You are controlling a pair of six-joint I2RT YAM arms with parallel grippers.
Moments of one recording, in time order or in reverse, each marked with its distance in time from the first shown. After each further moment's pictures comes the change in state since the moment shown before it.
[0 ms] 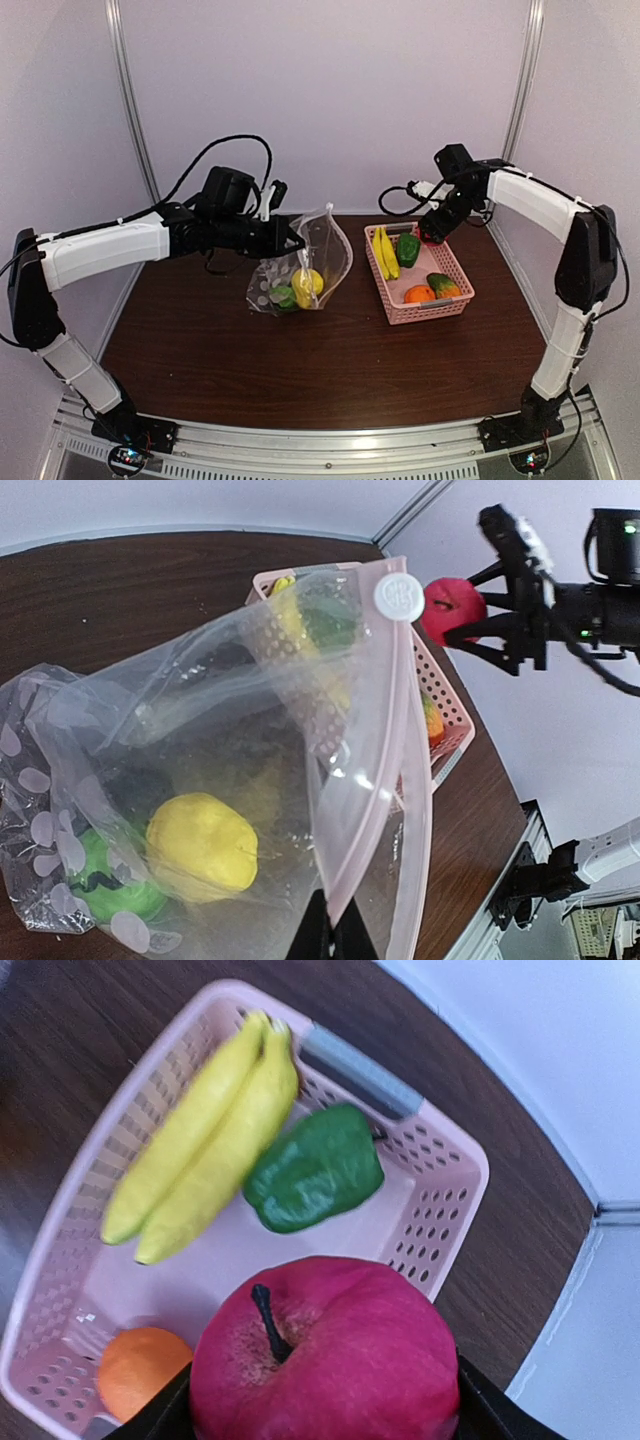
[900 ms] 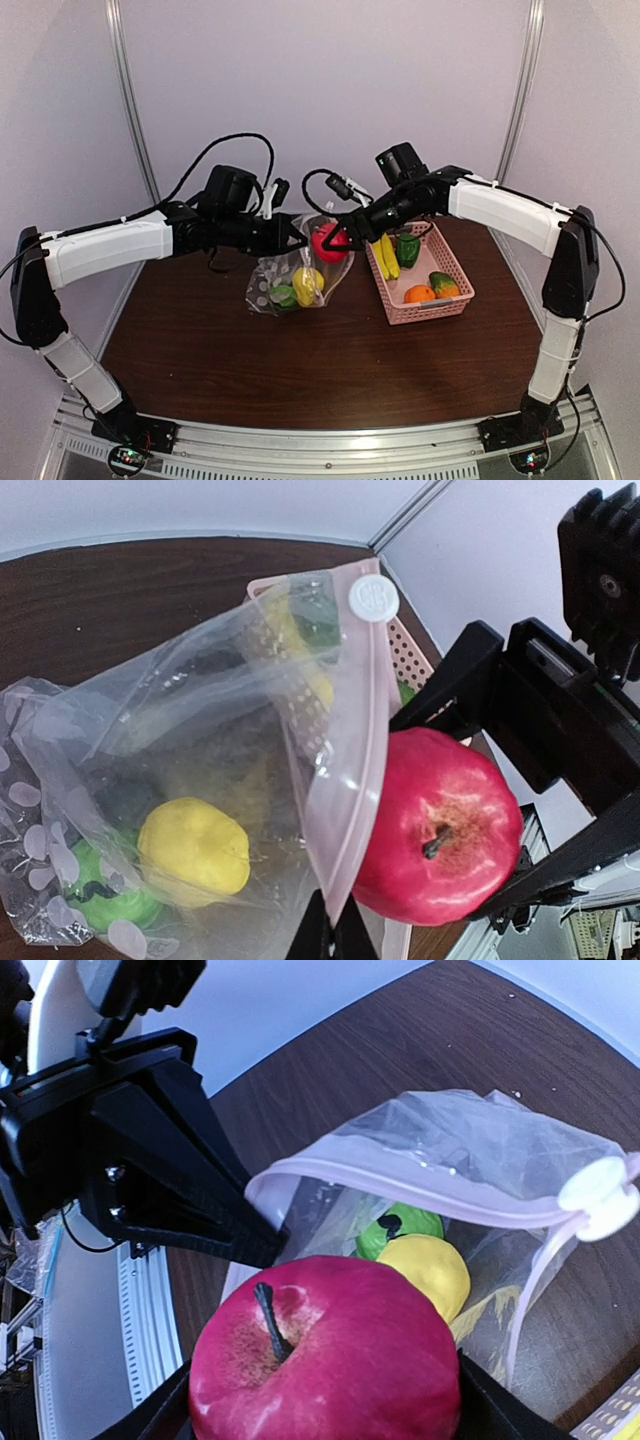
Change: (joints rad) left arm 0.000 0.019 0.018 0.011 0.005 -0.001; right arm 0.301 0.011 0.046 0.228 -0.791 0.357
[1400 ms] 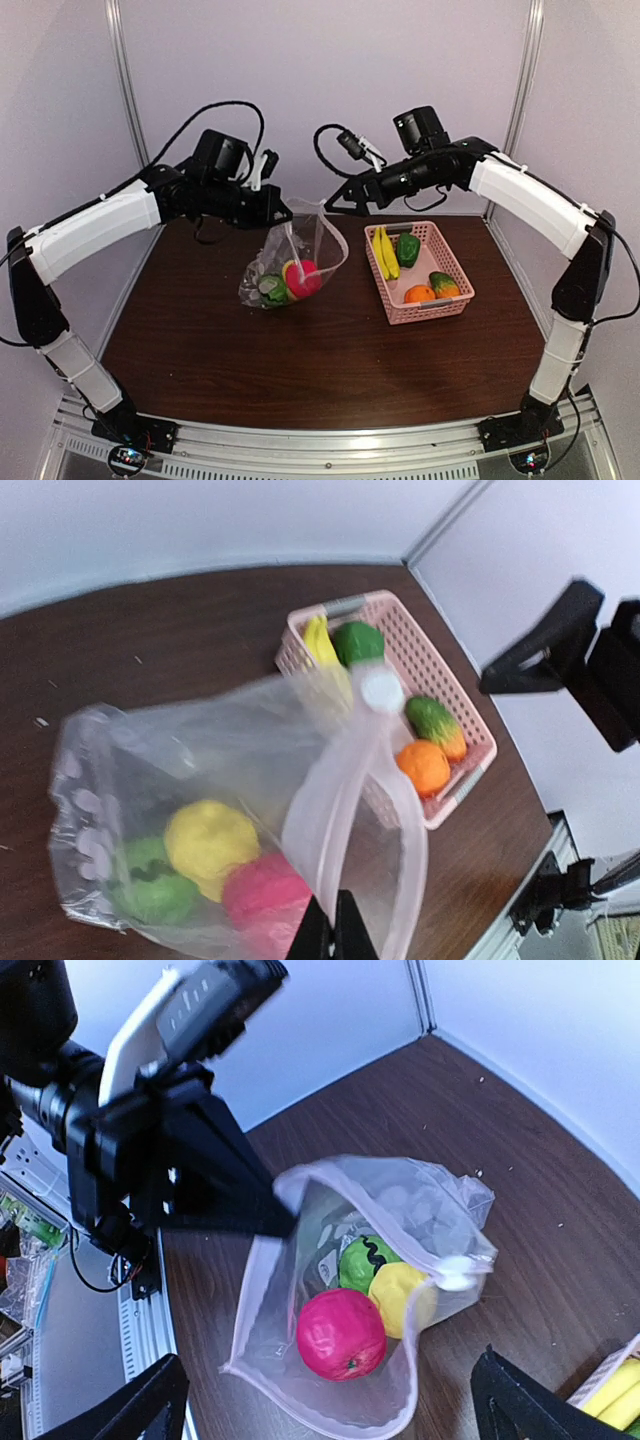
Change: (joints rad) left arm 0.021 0.003 0.167 -0.227 -0.056 0.061; right arm -0.004 -0.026 0.169 -0.063 0.087 0.018
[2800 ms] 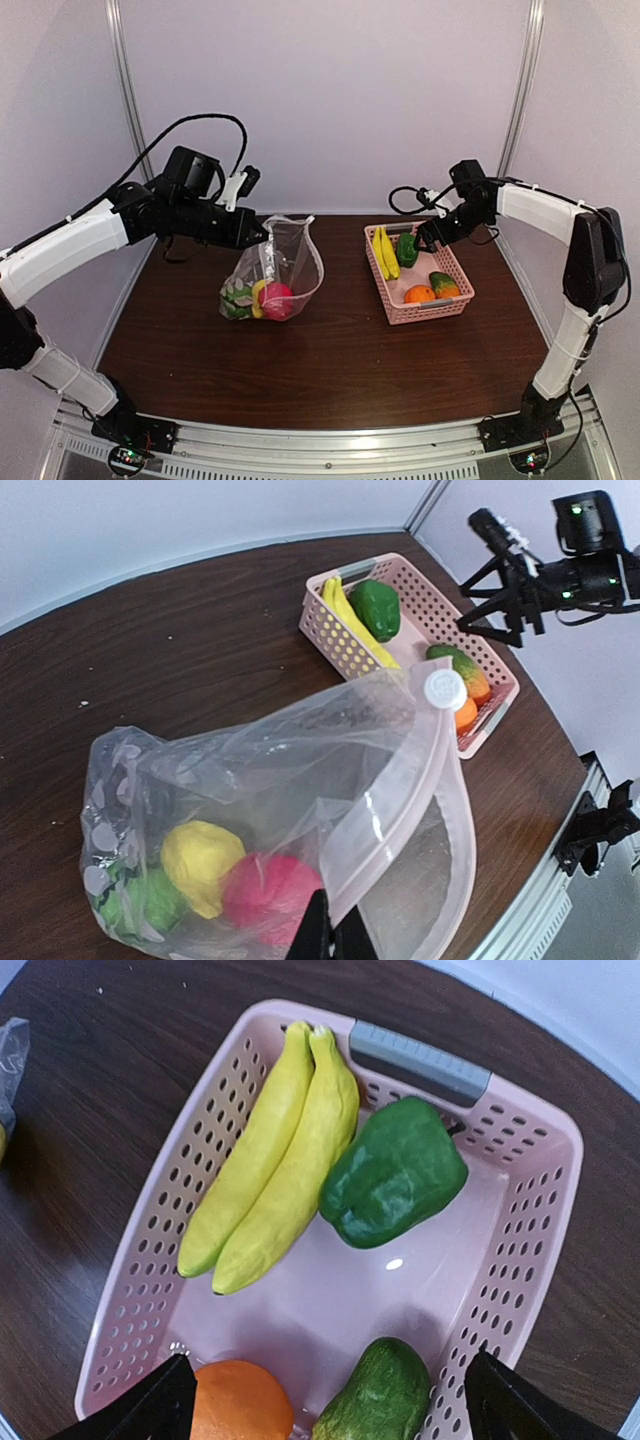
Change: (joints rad) left arm 0.034 -0.196 -0.115 -0.126 -0.031 0.183; right arm -0.385 -0.087 -0.412 0.012 0.373 -0.185
